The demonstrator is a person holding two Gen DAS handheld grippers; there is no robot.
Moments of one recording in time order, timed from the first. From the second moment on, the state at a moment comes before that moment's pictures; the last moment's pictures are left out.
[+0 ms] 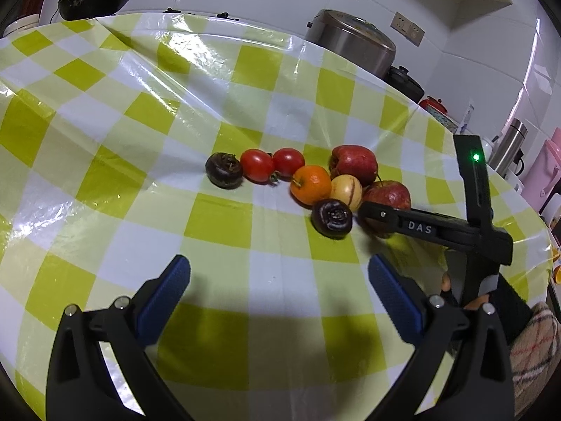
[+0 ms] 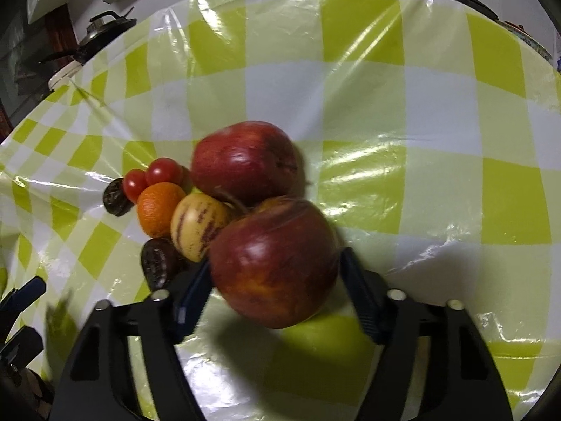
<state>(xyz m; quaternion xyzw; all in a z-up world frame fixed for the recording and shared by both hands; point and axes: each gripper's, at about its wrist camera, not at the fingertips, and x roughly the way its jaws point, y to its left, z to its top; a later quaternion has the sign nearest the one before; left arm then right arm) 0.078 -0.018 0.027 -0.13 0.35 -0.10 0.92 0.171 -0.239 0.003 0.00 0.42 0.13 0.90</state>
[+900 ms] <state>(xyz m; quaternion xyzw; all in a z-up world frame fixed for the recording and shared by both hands) 0.084 -0.014 0.022 -0.15 0.37 -0.11 0.91 0.030 -0.285 0.026 0.11 0.37 0.12 0.92</state>
